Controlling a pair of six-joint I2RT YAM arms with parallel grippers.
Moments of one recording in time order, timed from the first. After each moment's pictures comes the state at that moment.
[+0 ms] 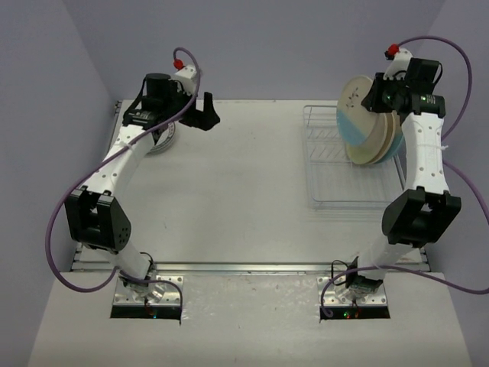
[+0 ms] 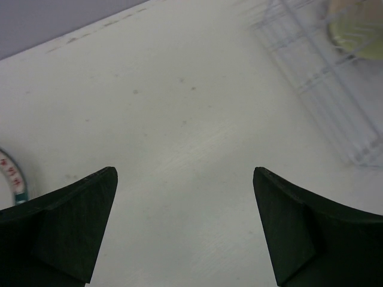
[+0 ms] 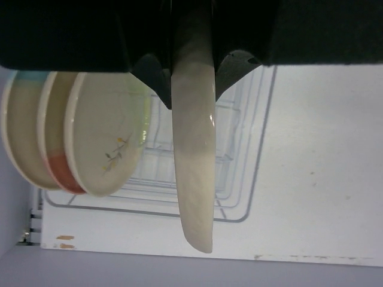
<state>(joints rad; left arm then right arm) -0.15 1.62 1.55 -0.42 0.41 0.01 -0.22 1.71 1.79 -0.66 -0.35 -0.10</state>
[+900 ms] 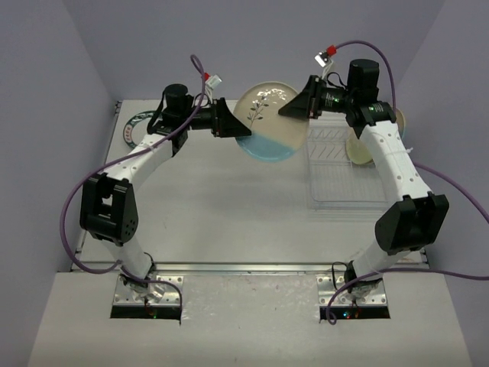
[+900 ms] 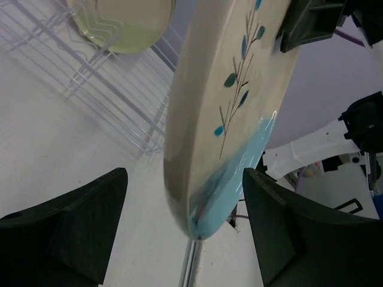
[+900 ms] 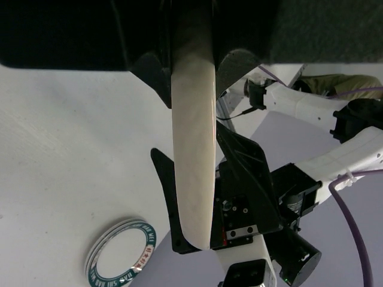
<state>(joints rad) -0.24 1.71 1.37 0.15 1.08 -0.64 0.12 1.64 1.63 -0.34 -1.00 0.45</state>
